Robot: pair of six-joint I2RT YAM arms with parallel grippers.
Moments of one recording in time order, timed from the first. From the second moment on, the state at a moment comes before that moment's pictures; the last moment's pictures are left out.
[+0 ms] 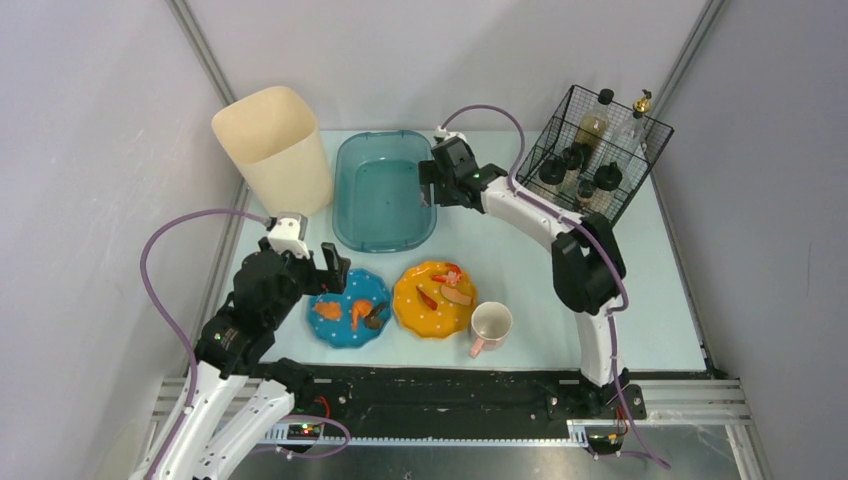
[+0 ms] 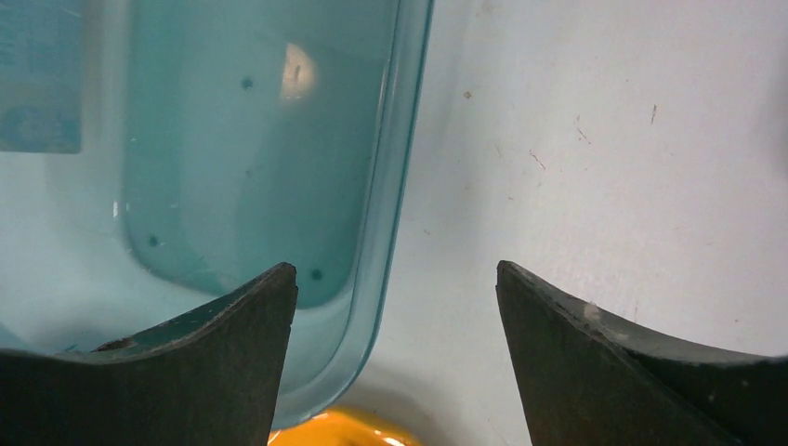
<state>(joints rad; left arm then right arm) -0.42 0.52 0.77 -0.63 -0.15 -0.23 0.65 2.04 1.75 -0.45 0.17 0.41</state>
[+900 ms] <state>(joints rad) -0.42 0.53 0.77 -0.64 -0.15 -0.23 0.66 2.20 1.80 -0.43 0.28 0.49</state>
